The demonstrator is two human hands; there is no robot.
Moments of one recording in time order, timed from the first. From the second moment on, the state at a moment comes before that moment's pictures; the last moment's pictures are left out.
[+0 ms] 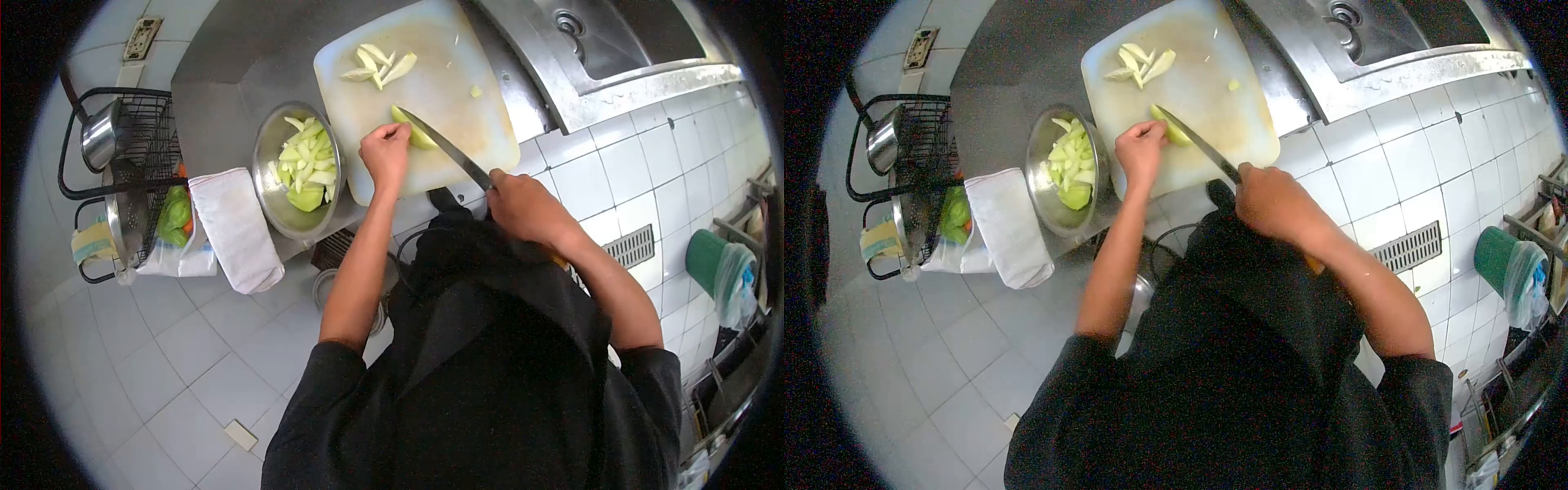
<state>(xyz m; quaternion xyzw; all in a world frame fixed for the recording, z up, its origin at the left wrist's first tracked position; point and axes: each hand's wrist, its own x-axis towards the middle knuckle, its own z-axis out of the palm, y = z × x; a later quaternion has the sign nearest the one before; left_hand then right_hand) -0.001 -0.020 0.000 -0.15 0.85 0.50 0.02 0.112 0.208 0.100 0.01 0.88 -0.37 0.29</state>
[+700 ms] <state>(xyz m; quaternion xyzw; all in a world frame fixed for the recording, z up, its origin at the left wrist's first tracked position) -0.011 -0.019 0.008 -0.15 0.84 0.52 0.08 0.094 0.218 0.104 0.03 0.77 -0.49 0.40</state>
